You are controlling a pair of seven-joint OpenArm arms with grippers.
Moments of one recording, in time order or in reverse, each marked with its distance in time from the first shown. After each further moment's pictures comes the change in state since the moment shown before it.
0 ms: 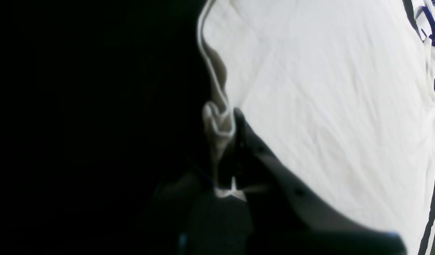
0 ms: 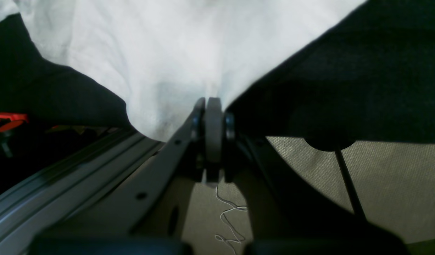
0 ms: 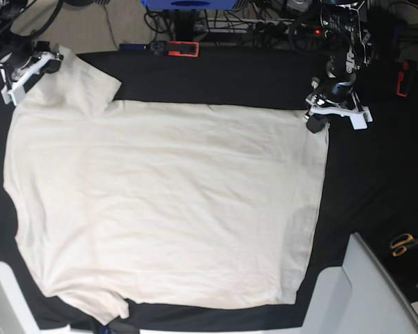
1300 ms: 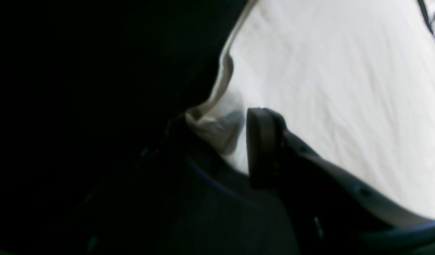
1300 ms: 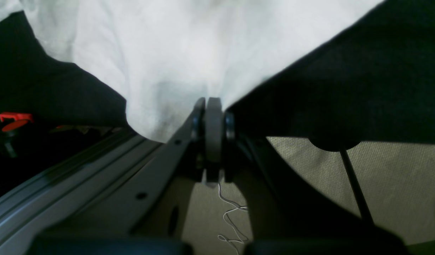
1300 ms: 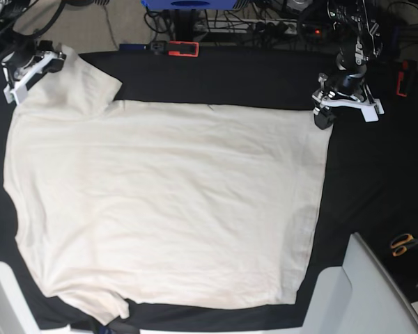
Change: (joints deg) left arm 3.4 -0.2 -3.6 4.4 0.8 0.2 0.9; right arm 0.0 -0.7 0.0 0.0 0.0 0.0 0.0
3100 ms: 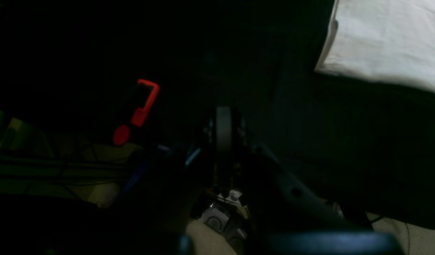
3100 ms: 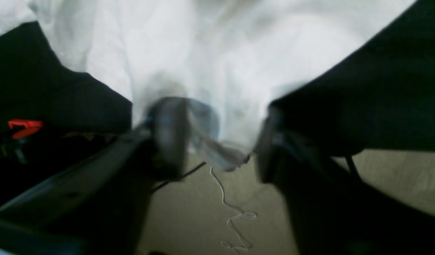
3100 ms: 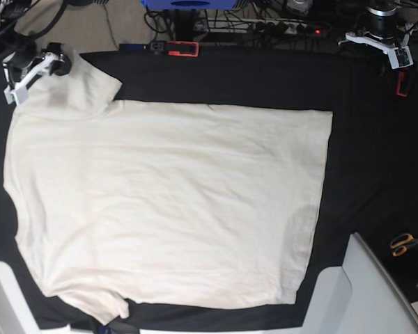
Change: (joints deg) left arm 28.0 -2.0 -0.2 25.1 27.9 14.9 -17.0; right arm 0.2 -0.7 0.4 0.2 0.6 0.0 0.0
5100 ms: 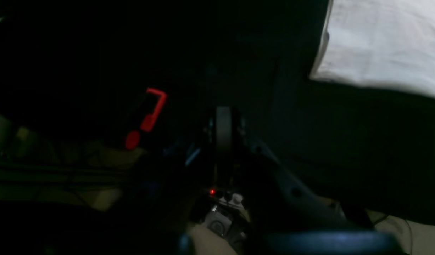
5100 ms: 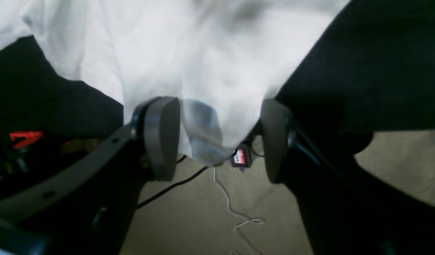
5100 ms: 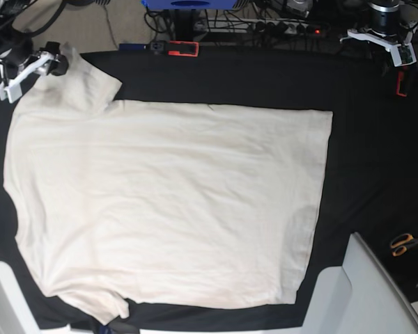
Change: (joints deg) left arm 2.5 0.0 -0.1 3.5 -0.2 0.0 -0.2; right arm 0.2 -1.4 4.2 1.1 -0.3 0.0 0.9
